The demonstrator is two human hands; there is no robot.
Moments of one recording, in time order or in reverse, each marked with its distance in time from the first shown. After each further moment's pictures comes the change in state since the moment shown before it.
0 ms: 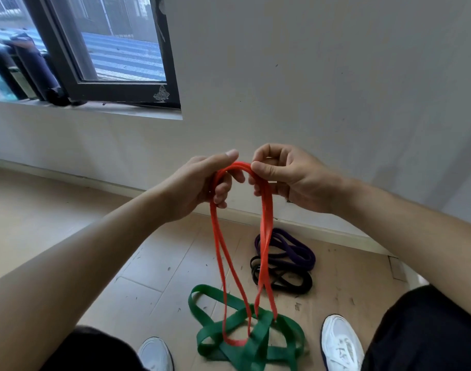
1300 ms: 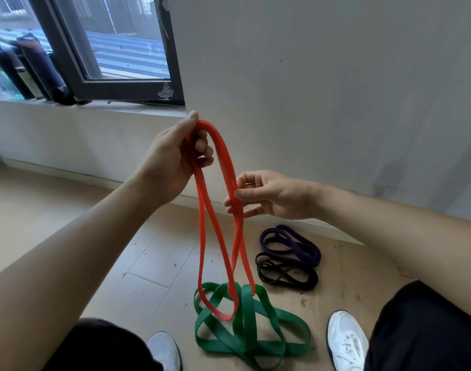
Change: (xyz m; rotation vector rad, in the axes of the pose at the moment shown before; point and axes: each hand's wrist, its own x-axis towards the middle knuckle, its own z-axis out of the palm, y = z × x) left_hand -0.004 0.014 -0.025 -0.307 0.338 0.183; right_hand 0.032 0.050 0.005 -0.049 -0.245 0.250
